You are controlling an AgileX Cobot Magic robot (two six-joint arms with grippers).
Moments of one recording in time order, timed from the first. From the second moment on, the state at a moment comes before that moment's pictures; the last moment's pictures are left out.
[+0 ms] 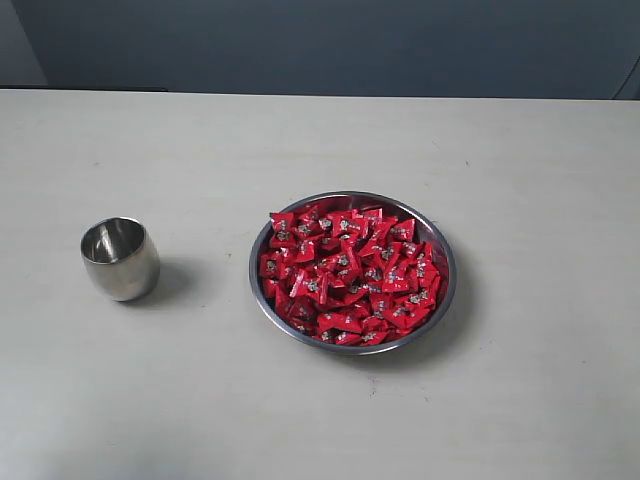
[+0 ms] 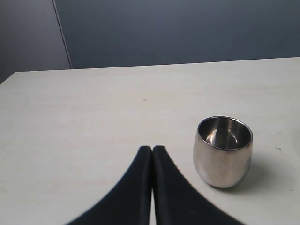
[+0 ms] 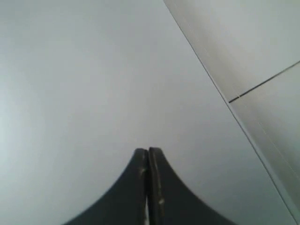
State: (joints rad) left arm 0.12 0.00 0.00 0.05 0.29 -0.02; right arm -0.03 0.01 0.00 0.29 -0.43 0.26
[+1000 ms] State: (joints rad) left arm 0.12 0.00 0.00 0.05 0.29 -0.02; right arm -0.03 0.42 -0.45 0.19 0.27 0.10
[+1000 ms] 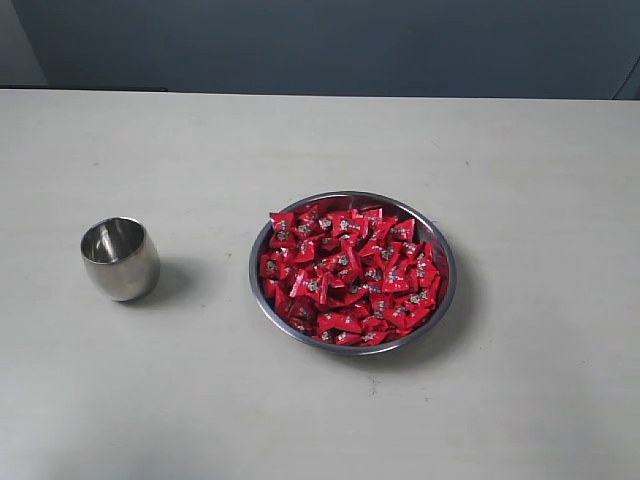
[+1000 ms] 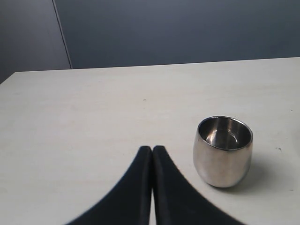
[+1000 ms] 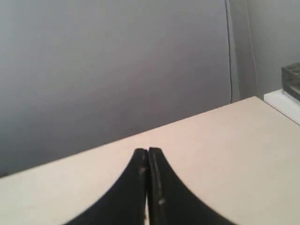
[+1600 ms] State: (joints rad) left arm 0.12 0.00 0.00 0.05 0.29 -0.02; right arm -0.03 1.25 -0.93 0.82 0.75 -0.88
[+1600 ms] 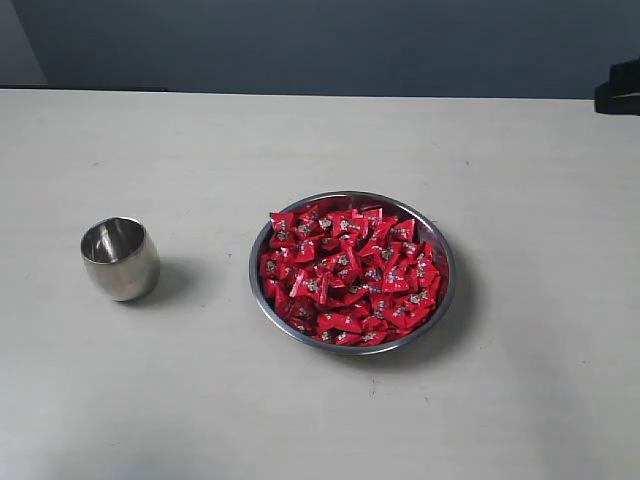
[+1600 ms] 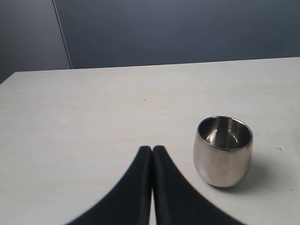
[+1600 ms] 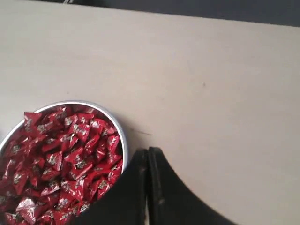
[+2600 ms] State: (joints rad) left arm 0.12 0.00 0.00 0.05 0.29 -0.02; right arm 0.48 1.82 -1.10 0.69 0.69 -0.82
